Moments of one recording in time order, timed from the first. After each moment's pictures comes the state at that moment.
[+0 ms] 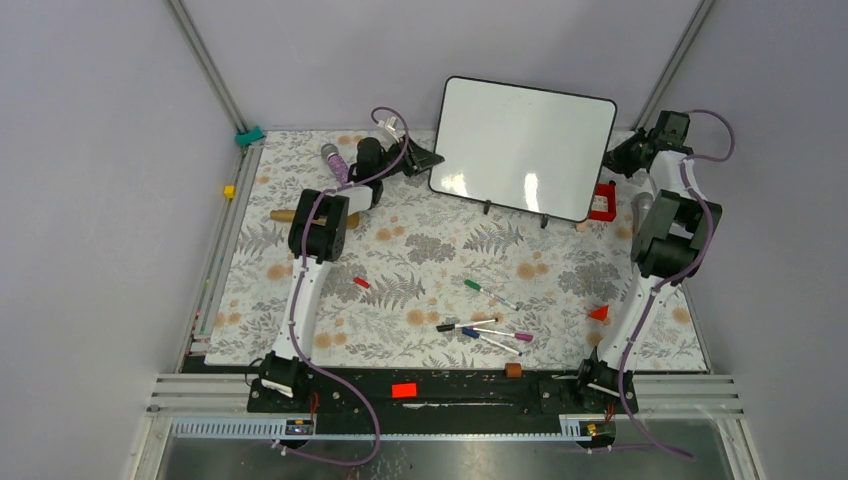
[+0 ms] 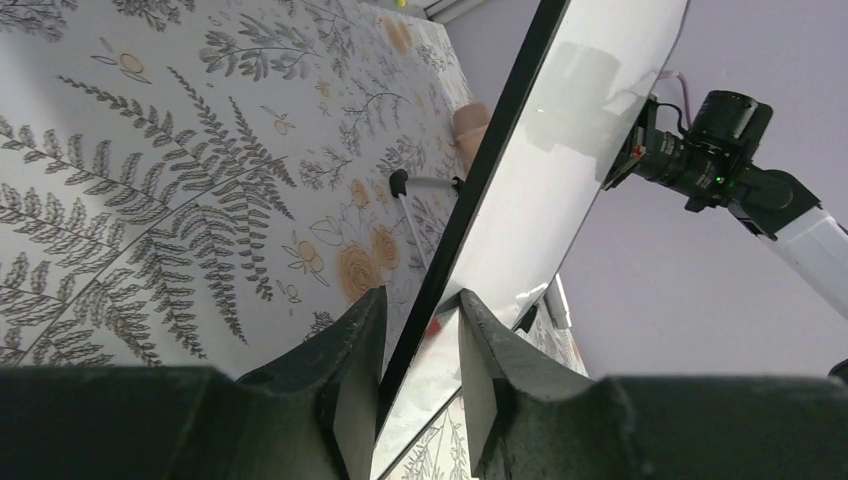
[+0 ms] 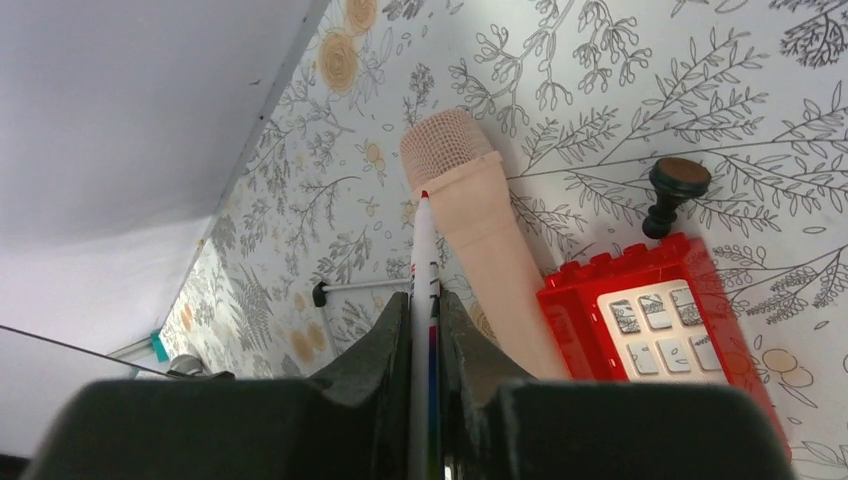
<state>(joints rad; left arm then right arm) -0.25 2.70 1.94 0.76 0.79 -1.04 -0.35 2.21 1.85 -0.45 -0.39 0.69</state>
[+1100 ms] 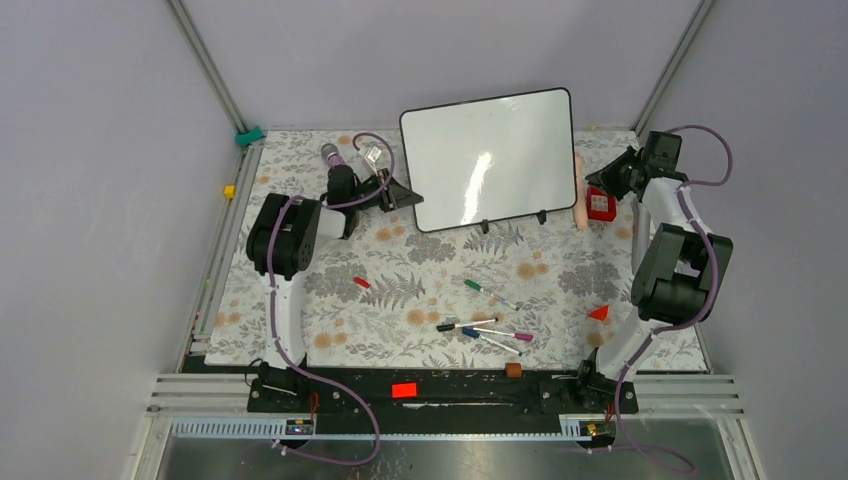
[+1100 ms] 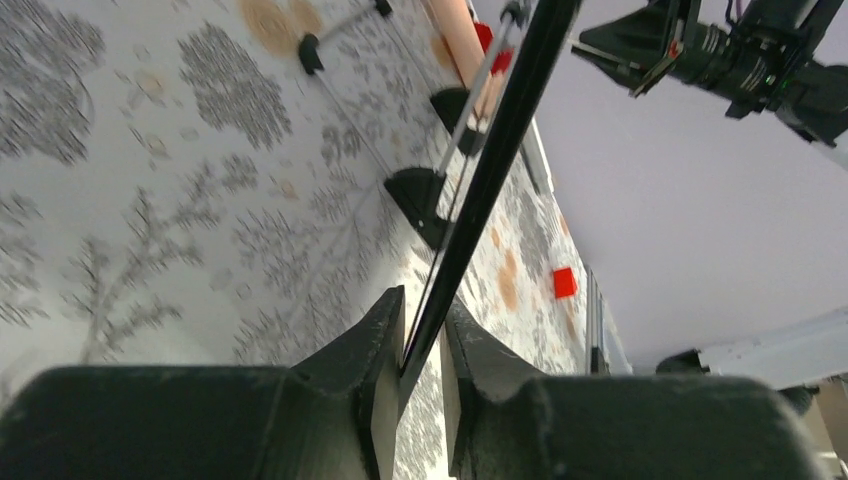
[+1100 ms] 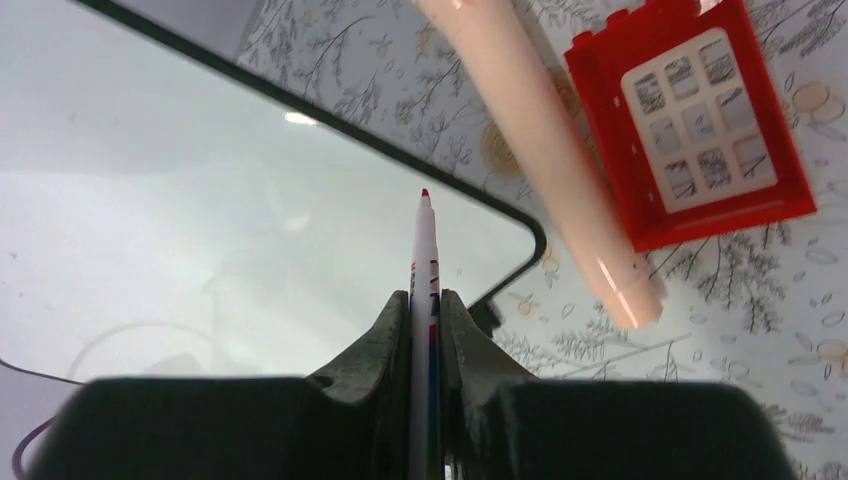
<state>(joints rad) -0.21 2.24 1.21 0.90 0.93 -0.87 -0.29 1.81 1.36 -0.33 -0.35 0.68</state>
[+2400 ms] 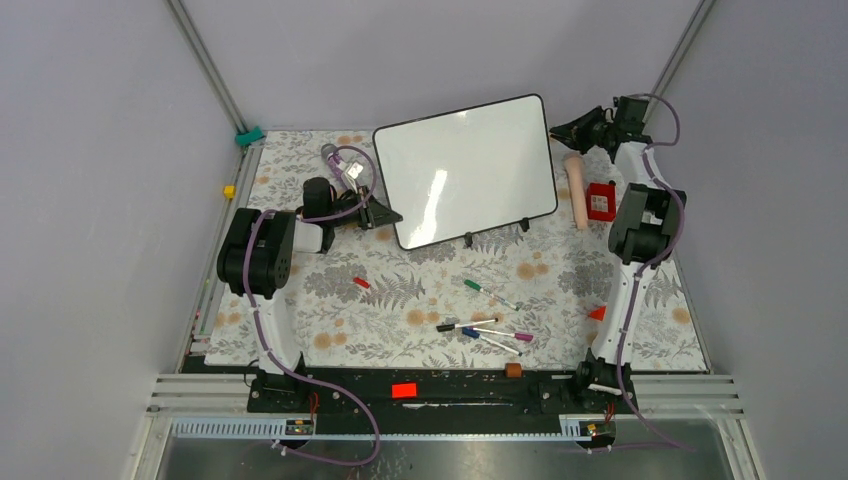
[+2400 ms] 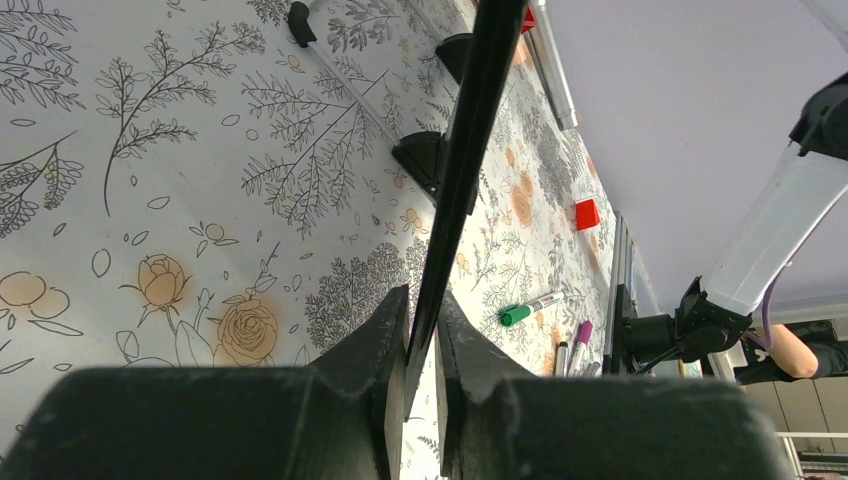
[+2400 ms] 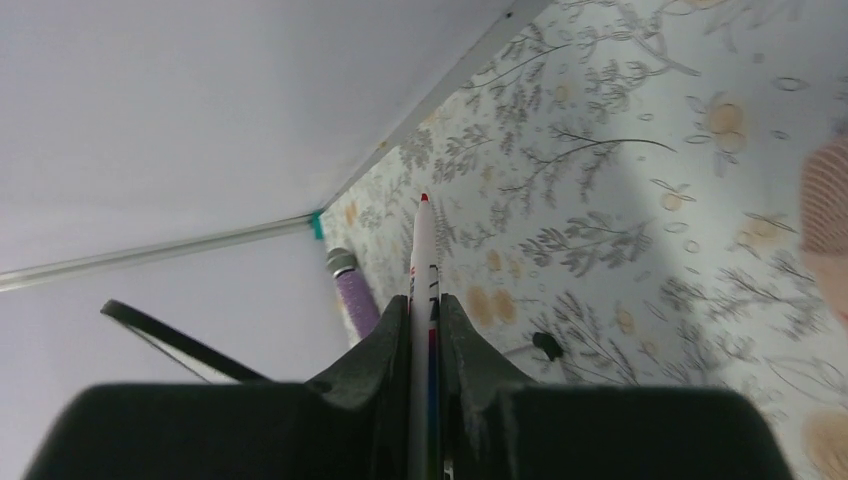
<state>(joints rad) -0.11 1.98 0.90 0.79 1.02 -0.65 -0.20 2.37 2.03 -0.27 -0.67 0.90</state>
